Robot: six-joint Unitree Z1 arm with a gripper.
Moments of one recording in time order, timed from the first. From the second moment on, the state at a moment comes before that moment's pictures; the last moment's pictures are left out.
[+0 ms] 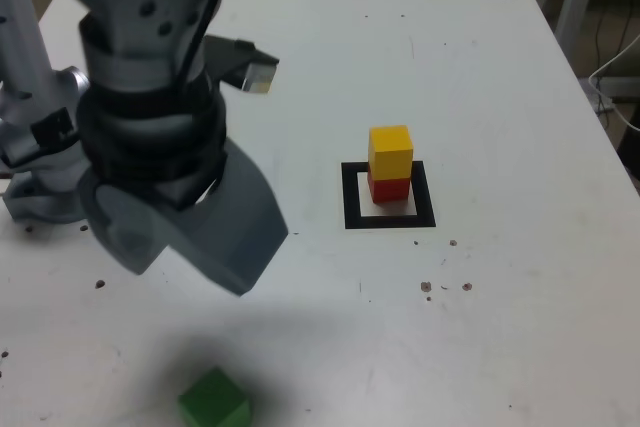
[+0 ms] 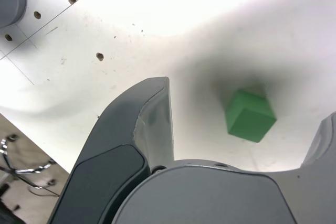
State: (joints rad) arm -0.83 1.76 -1.38 1.32 -0.03 -0.37
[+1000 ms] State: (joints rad) arm -1.05 2.00 -1.45 1.12 -0.05 -0.44
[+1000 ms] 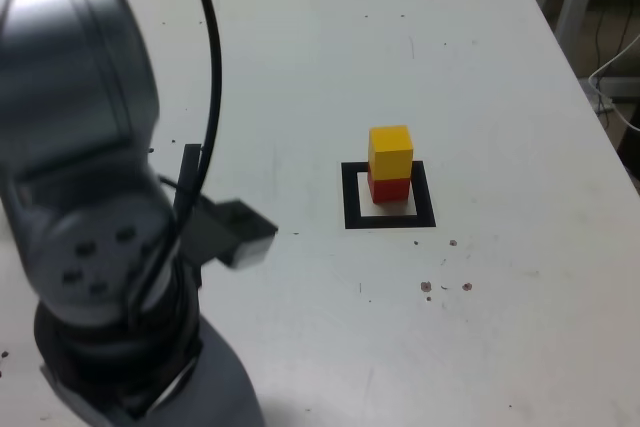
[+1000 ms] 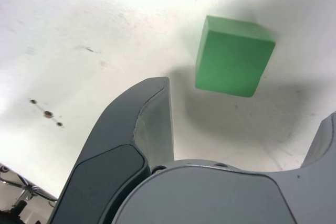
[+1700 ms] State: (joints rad) arm -1.03 2.04 -1.36 1.02 0.01 -0.42
